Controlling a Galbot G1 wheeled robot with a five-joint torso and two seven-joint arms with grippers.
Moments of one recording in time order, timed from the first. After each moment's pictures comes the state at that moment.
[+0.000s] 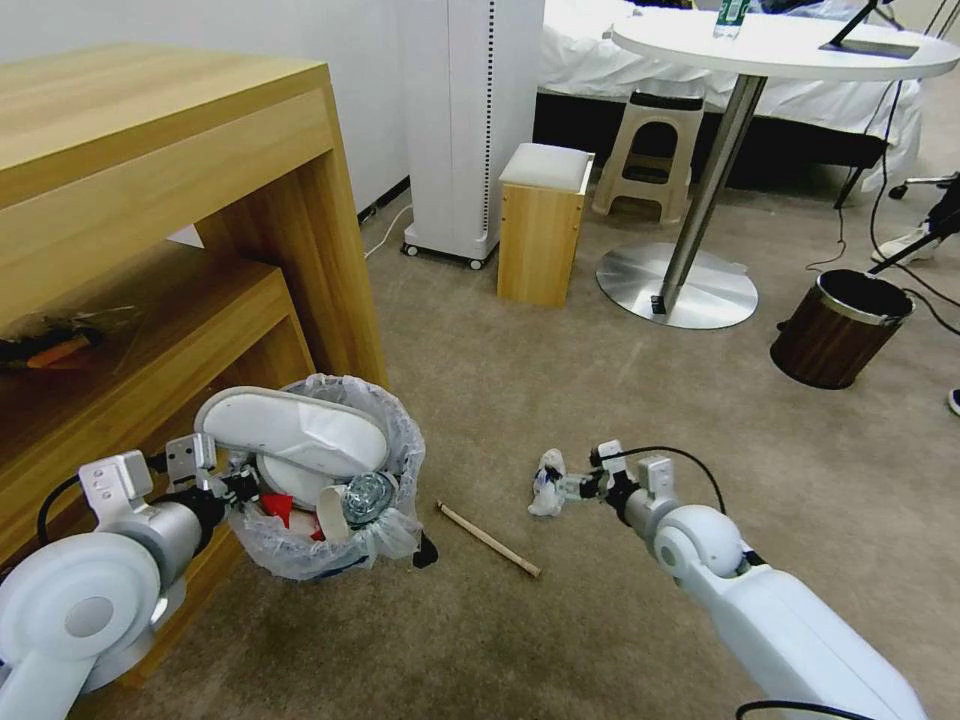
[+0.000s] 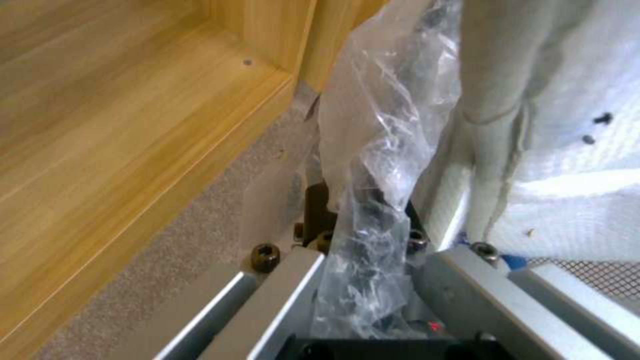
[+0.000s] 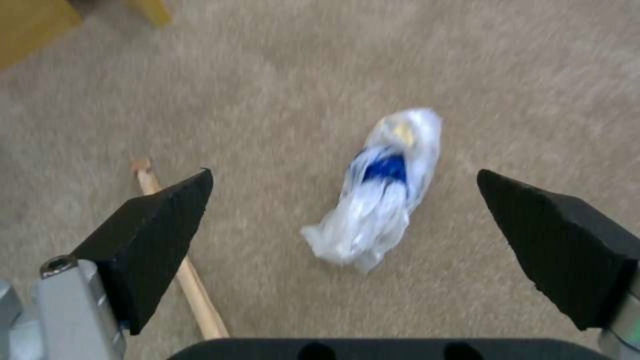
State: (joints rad) left arm 1.42 -0.93 -0.75 -2.33 -1.35 0.73 -0.75; right arm -0.93 1.01 0.02 1.54 0.67 -0.44 0.02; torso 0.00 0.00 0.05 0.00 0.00
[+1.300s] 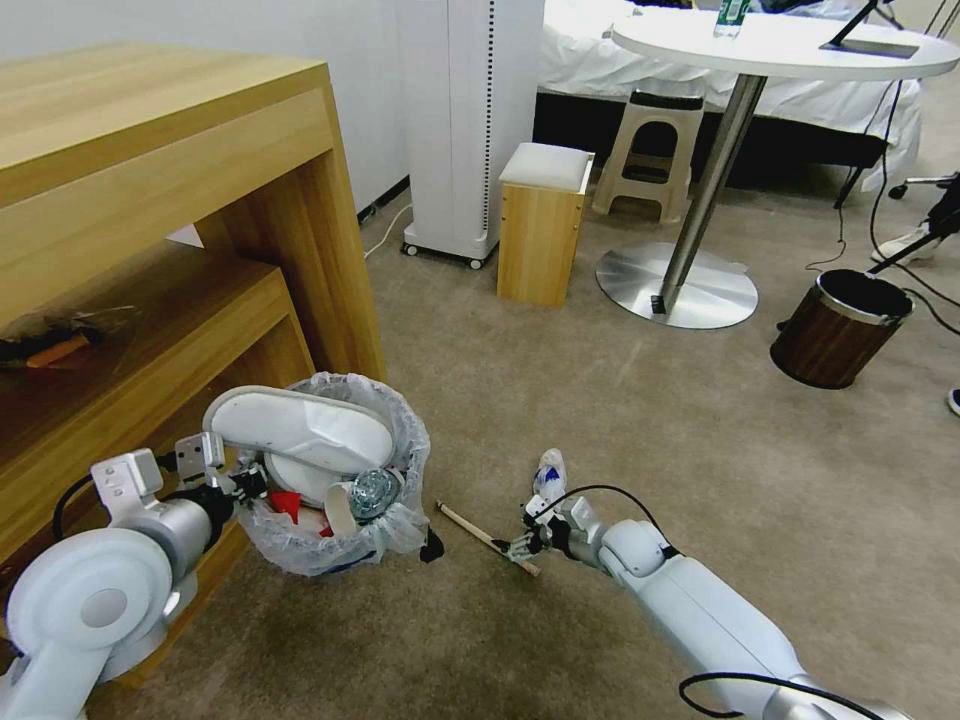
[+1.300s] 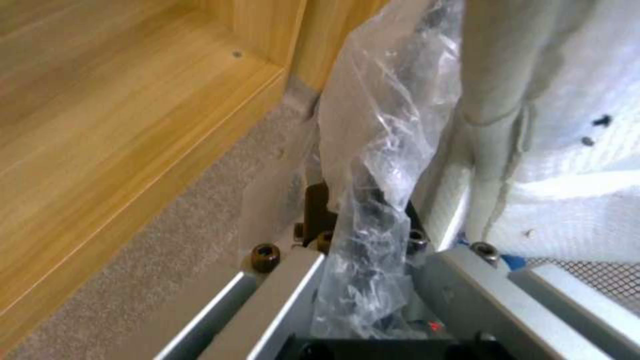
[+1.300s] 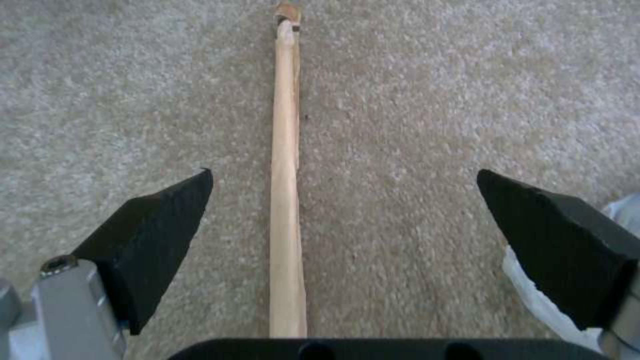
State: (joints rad) left arm 1.39 -0.96 -0.72 -2.30 -1.34 0.73 -0.75; right arm -0.72 1.19 -0.18 1.04 0.22 -0.14 -0.46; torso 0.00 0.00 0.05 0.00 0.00
